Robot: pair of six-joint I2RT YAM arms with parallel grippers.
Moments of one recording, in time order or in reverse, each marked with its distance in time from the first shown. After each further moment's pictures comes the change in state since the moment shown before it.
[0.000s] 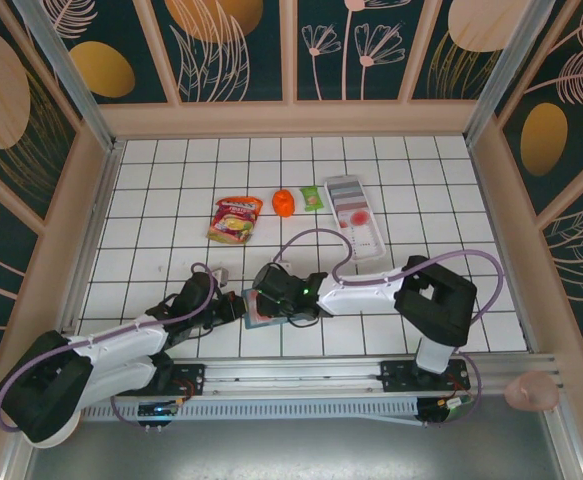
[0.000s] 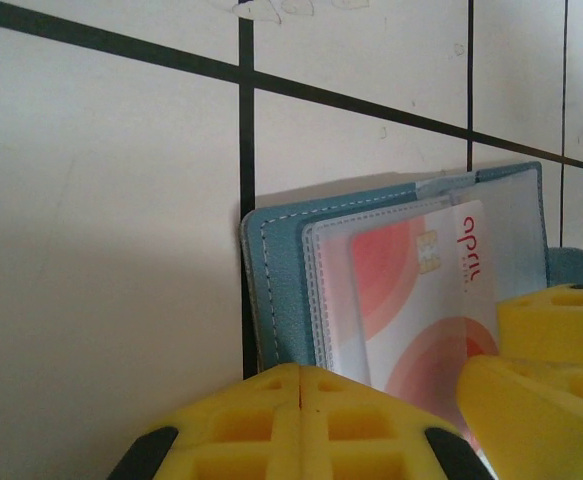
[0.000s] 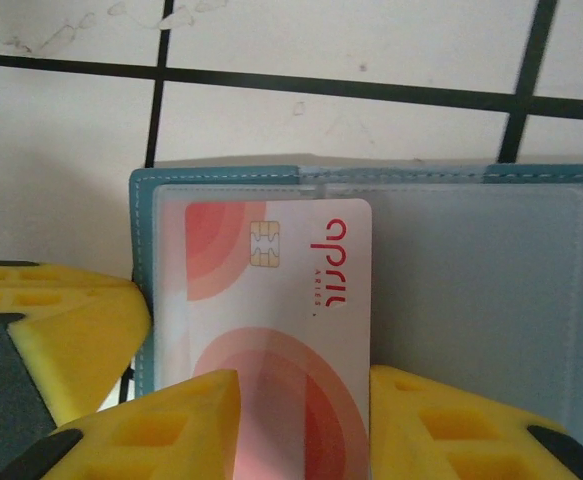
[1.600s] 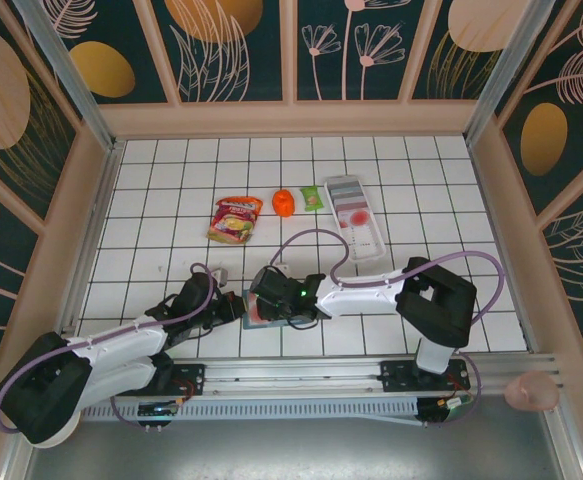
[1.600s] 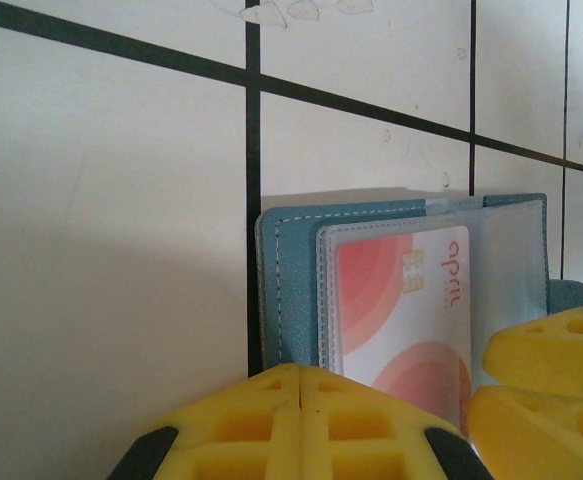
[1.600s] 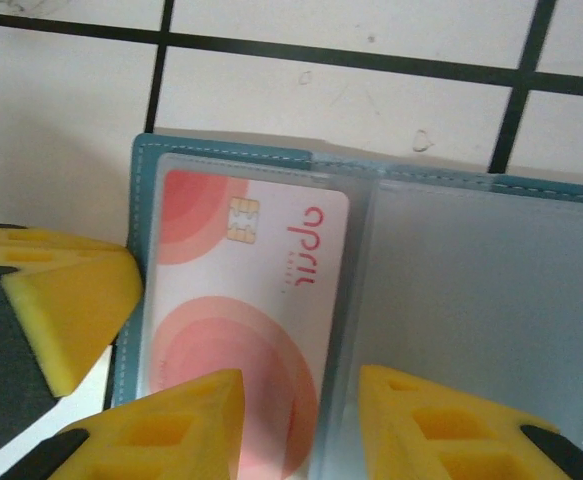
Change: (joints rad) left arm 0.000 -0.008 -0.002 -0.005 -0.007 -0.003; right arm 0.024 -0.010 0.015 -0.067 0.026 -0.023
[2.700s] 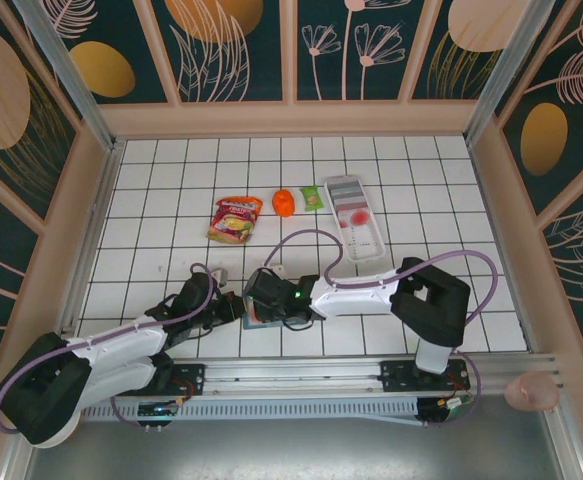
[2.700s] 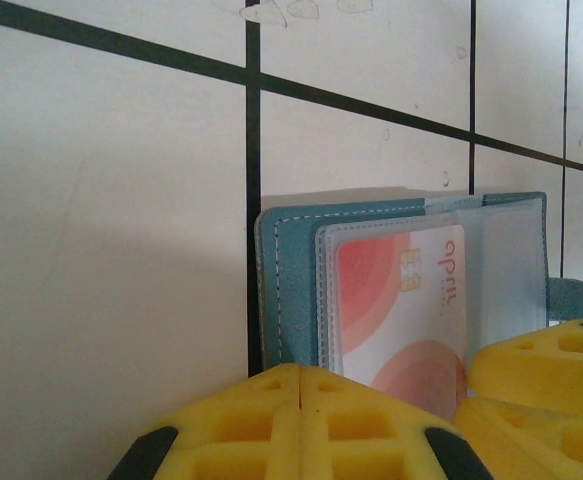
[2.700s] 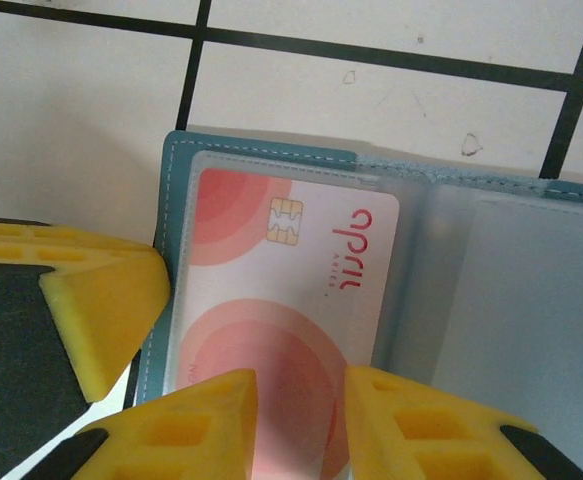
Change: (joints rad) left arm 0.000 -0.004 0.000 -0.004 0.000 0.000; right arm 0.022 0.032 0.043 -0.013 0.016 -0.006
